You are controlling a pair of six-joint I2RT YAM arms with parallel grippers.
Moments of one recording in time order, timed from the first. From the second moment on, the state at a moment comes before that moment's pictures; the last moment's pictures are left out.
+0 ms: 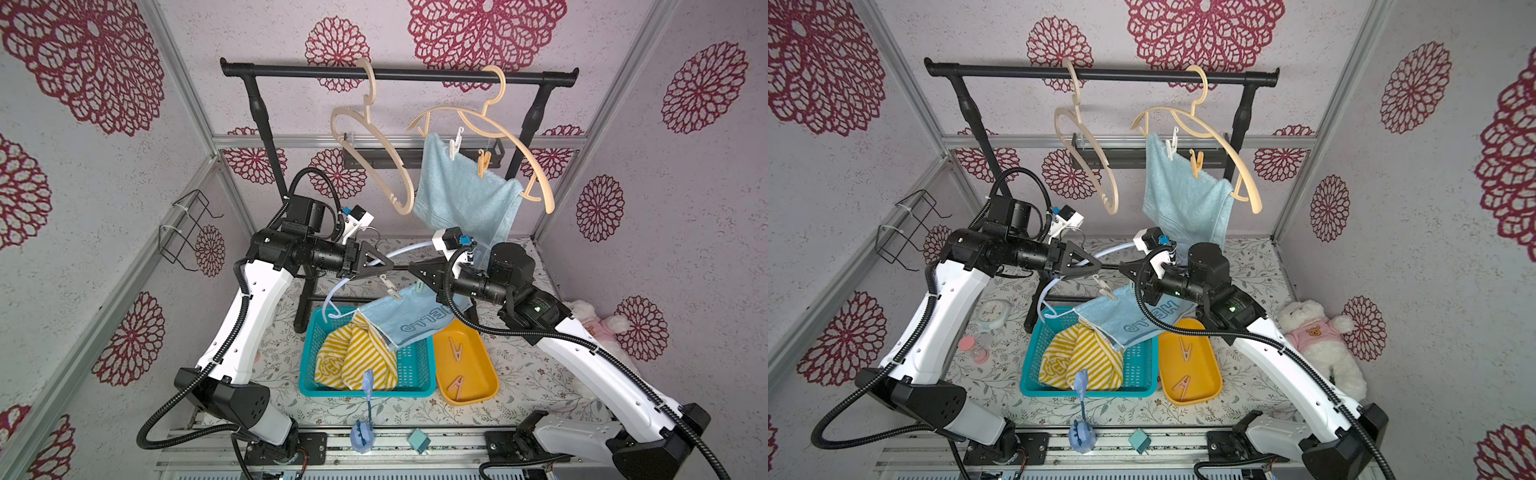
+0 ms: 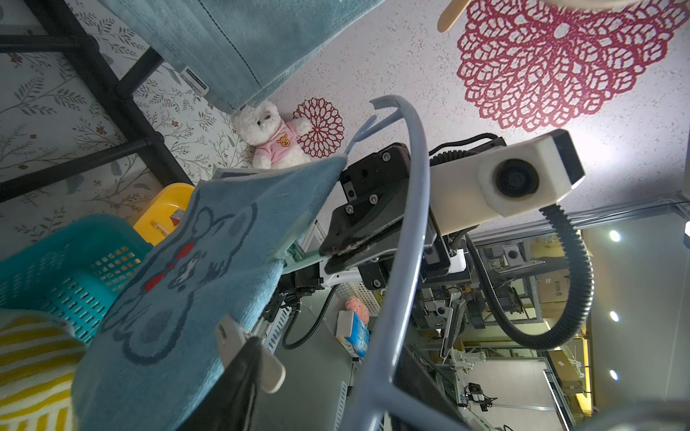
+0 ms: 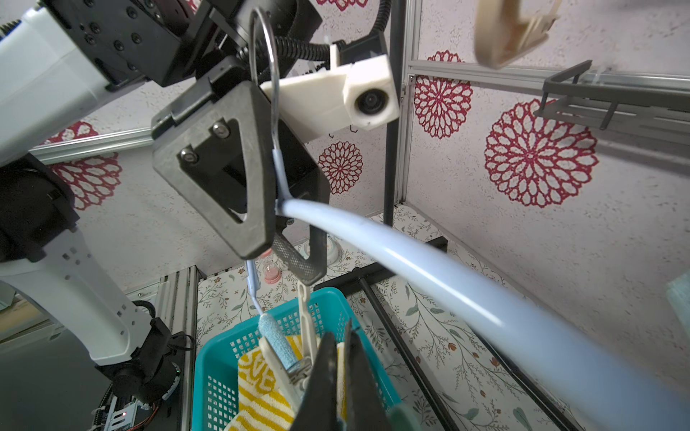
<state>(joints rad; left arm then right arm) -0.31 1.57 1.90 -1.14 1.12 -0.30 0.66 1.18 1.28 -0.18 -0.49 0.04</state>
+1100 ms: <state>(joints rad) -0.33 1.59 1.91 -1.19 1.06 -0.22 0.61 1.11 1.16 -0.05 -0.48 0.20</state>
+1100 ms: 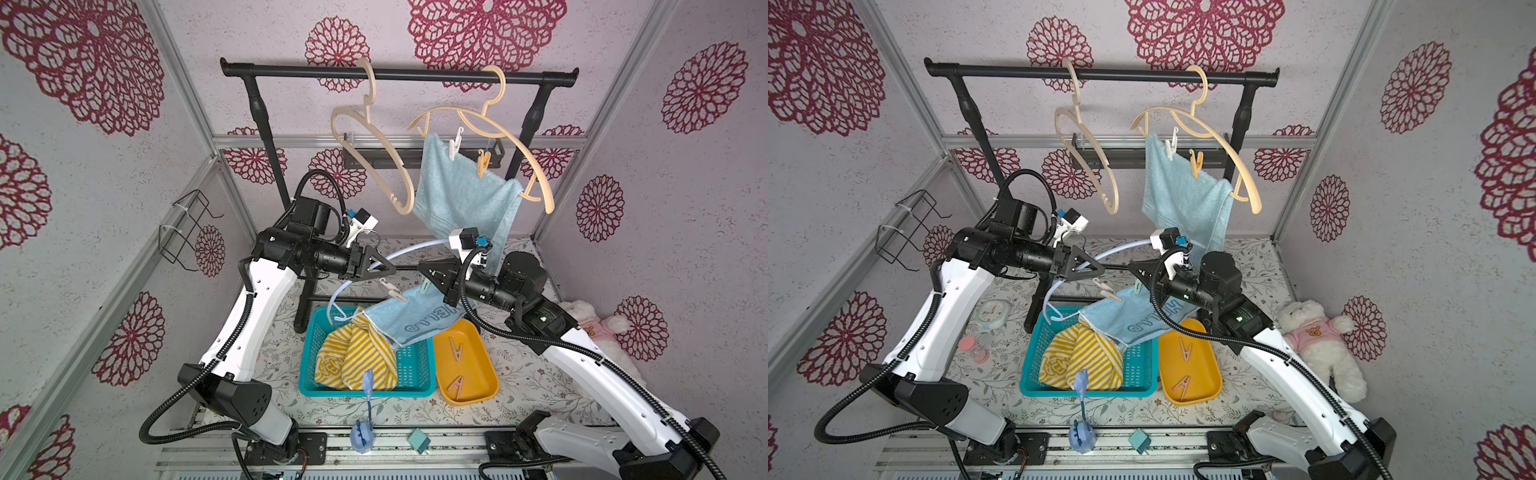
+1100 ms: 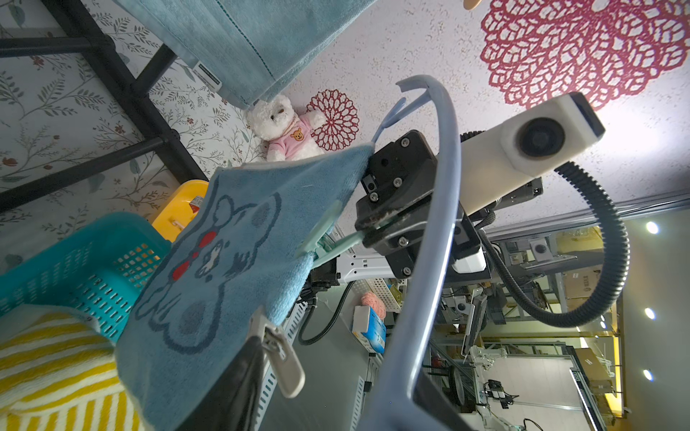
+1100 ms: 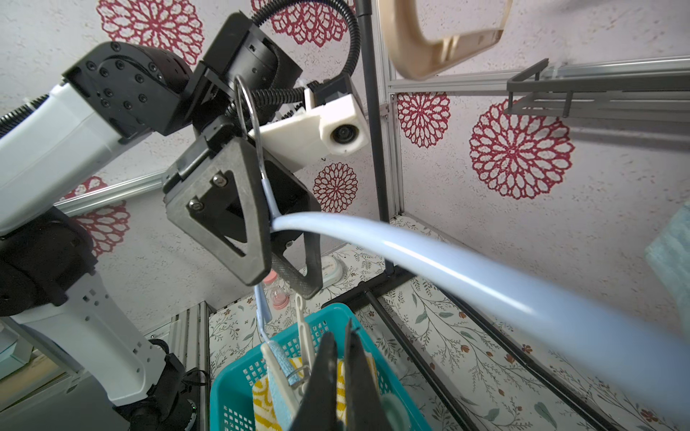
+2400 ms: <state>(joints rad) -0.29 1.63 2.10 -1.30 0.85 -0.23 0.49 0.75 0.75 -0.17 -0.26 0.30</state>
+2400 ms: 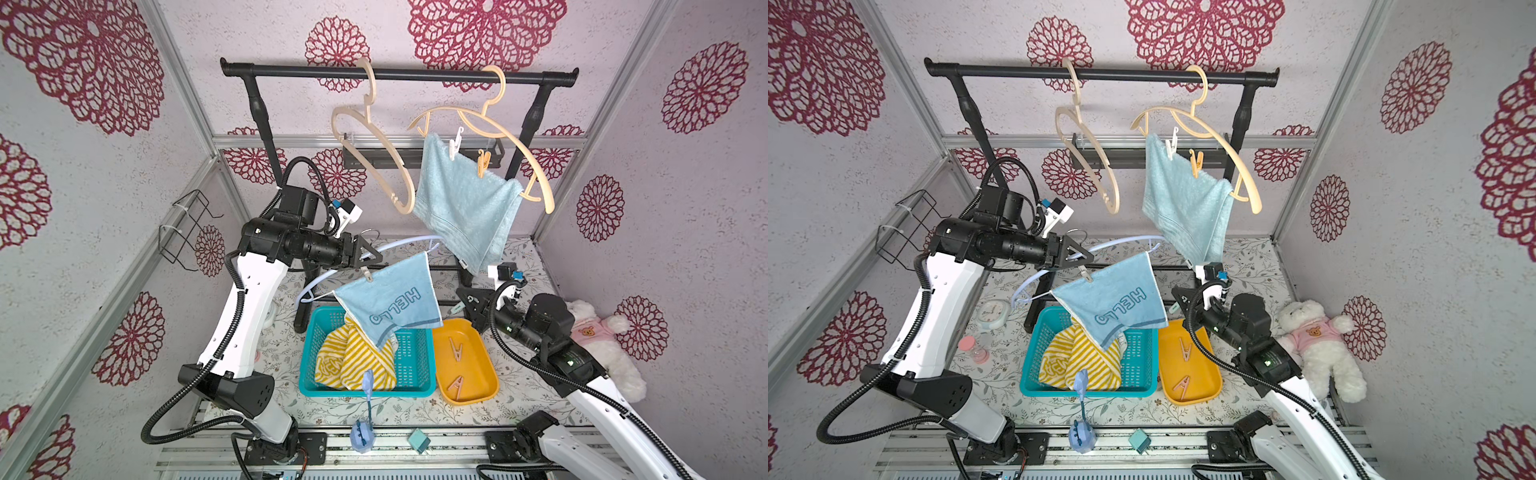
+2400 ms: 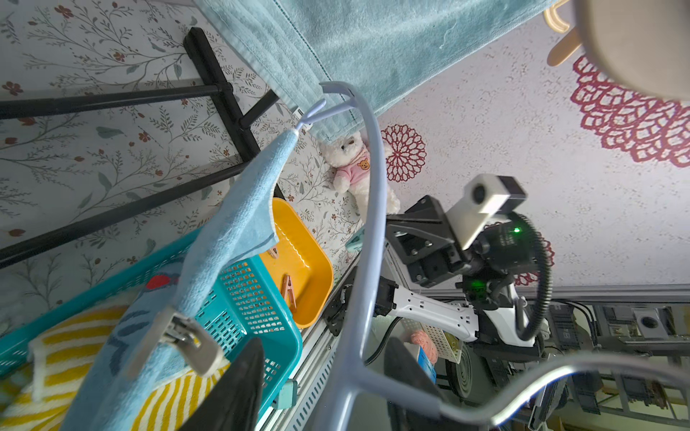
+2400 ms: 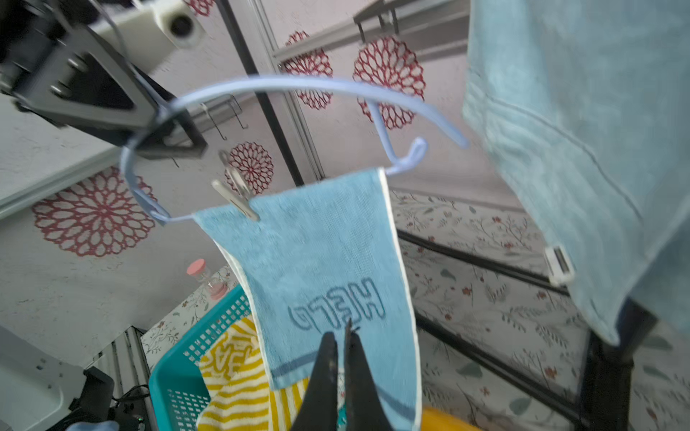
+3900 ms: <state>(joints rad) -0.33 1.50 2.05 -1.45 0.79 -0.09 0.66 0.89 1.21 -0.44 -0.36 0.22</state>
